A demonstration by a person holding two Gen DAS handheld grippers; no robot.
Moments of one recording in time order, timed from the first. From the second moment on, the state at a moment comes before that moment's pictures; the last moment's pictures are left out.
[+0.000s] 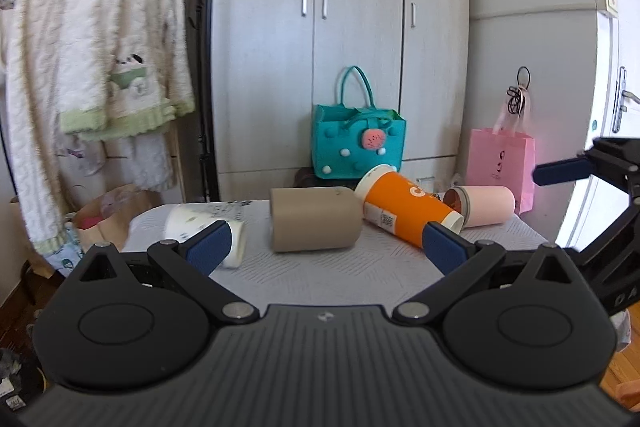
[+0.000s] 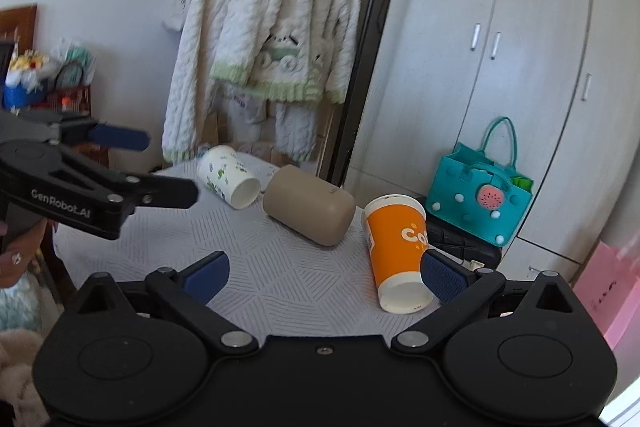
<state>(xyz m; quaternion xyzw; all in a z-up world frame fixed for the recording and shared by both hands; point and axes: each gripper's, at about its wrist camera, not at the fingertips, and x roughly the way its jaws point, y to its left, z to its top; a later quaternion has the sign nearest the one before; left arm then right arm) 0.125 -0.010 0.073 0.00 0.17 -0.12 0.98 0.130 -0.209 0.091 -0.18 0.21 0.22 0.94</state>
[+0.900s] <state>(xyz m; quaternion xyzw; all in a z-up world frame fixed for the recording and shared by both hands) 0.240 -0.016 0.032 -0.04 0.27 -0.15 0.95 0.296 -0.201 0.030 -0.25 0.31 0.20 0.89</state>
